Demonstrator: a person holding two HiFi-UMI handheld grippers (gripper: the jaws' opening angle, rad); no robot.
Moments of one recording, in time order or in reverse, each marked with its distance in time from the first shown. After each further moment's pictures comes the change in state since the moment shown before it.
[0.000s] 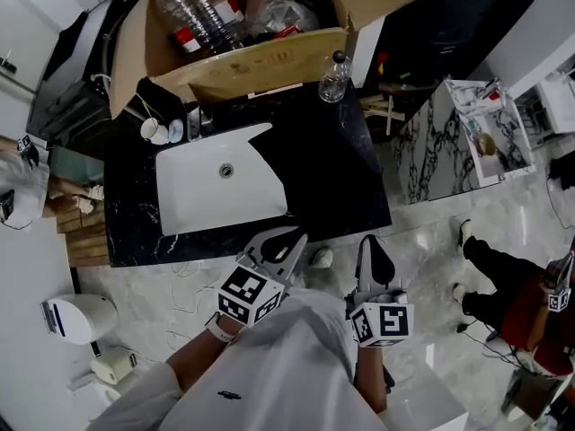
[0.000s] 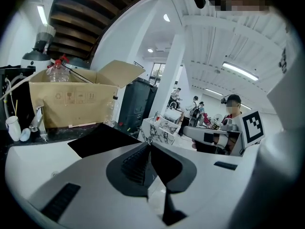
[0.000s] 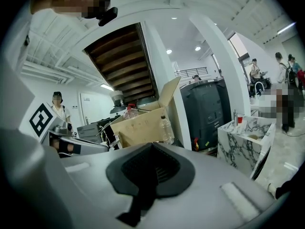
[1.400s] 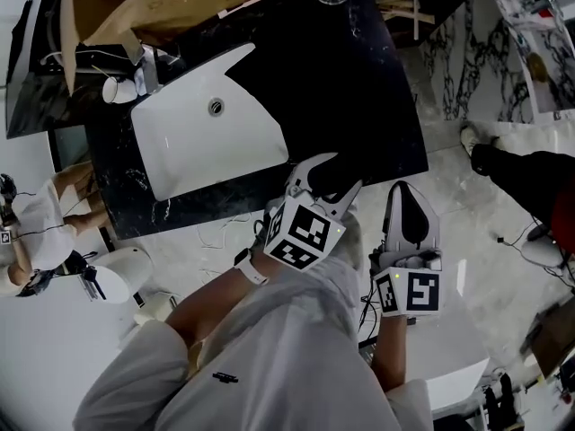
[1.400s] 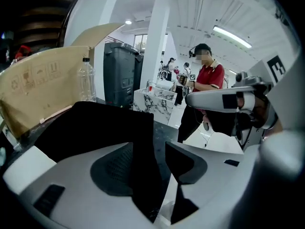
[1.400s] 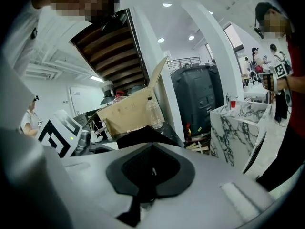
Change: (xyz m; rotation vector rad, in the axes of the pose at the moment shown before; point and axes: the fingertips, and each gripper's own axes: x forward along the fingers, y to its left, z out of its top) left arm 0.146 0.007 -0.095 0.230 0.315 -0.056; right arm 0.040 -0.063 -0.073 0.040 0.122 -0.074
